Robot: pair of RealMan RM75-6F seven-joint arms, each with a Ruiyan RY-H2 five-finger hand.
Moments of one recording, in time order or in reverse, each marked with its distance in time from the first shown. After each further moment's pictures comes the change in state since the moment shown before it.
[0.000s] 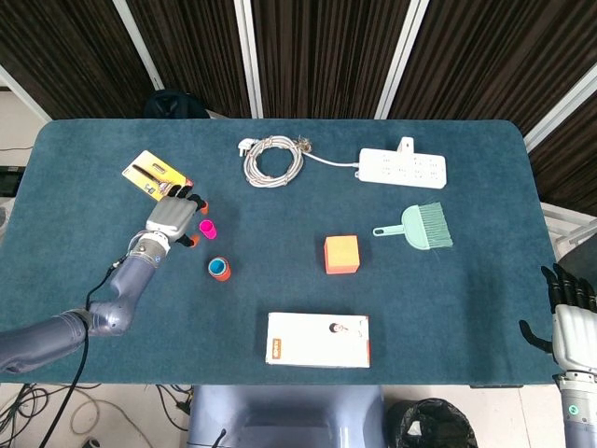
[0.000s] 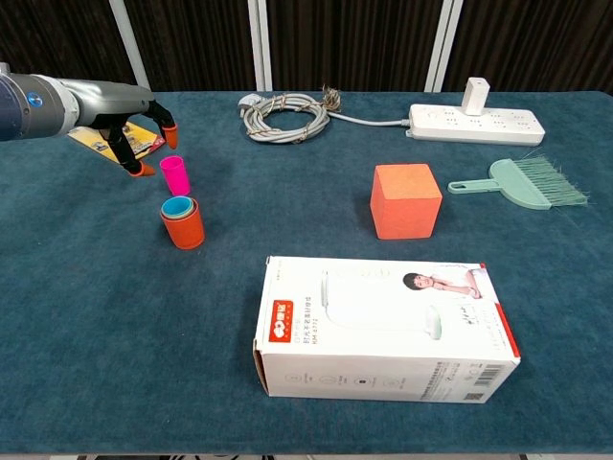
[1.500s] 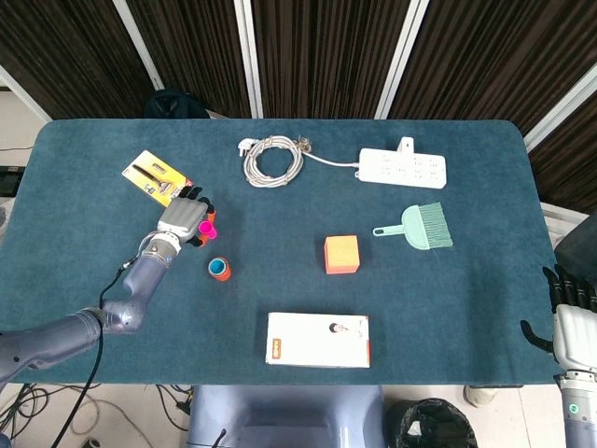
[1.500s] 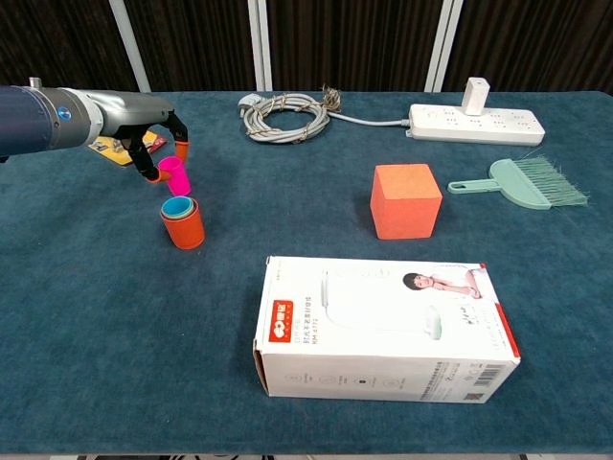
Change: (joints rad) left arm -0.019 -0.064 -0.008 0.066 0.018 -0.008 -0.002; right arm 0.003 -0.008 0.002 0.016 0.011 -0.012 0.003
